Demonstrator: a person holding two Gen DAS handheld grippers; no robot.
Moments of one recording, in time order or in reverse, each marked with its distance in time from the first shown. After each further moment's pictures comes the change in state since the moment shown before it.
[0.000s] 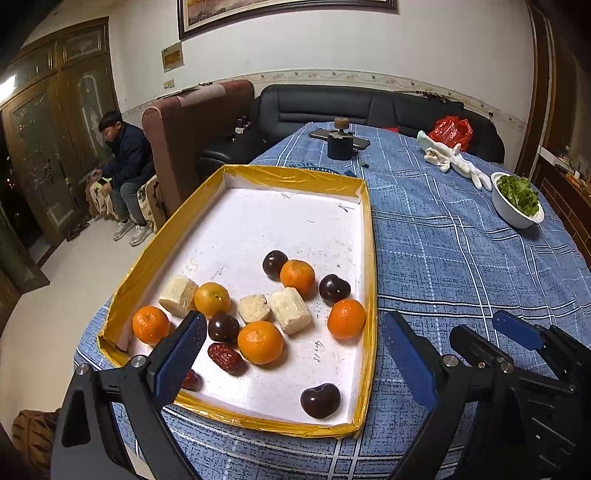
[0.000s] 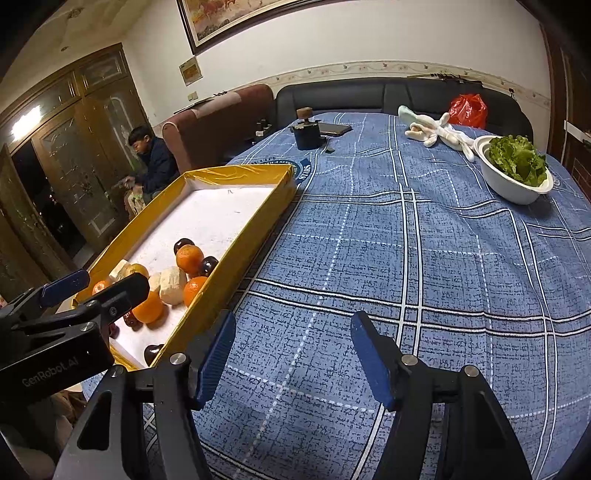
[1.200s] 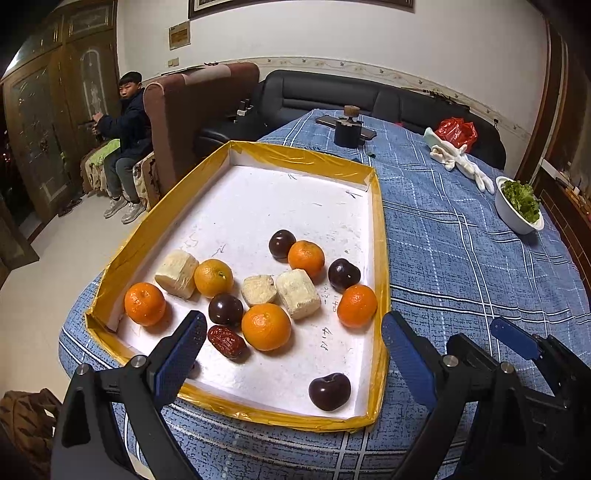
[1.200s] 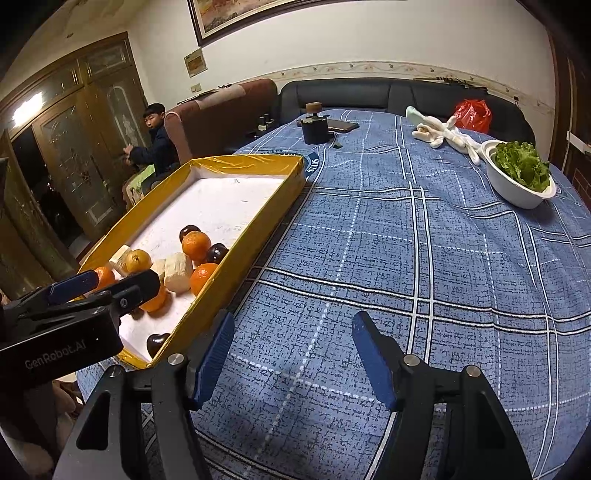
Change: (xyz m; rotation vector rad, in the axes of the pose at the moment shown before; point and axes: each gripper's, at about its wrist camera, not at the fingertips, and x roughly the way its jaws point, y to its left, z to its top) left arm 0.012 0.019 -0.007 -0.068 0.049 -0.043; right arm 0.002 0.017 -0.006 -0.040 0.011 -0.022
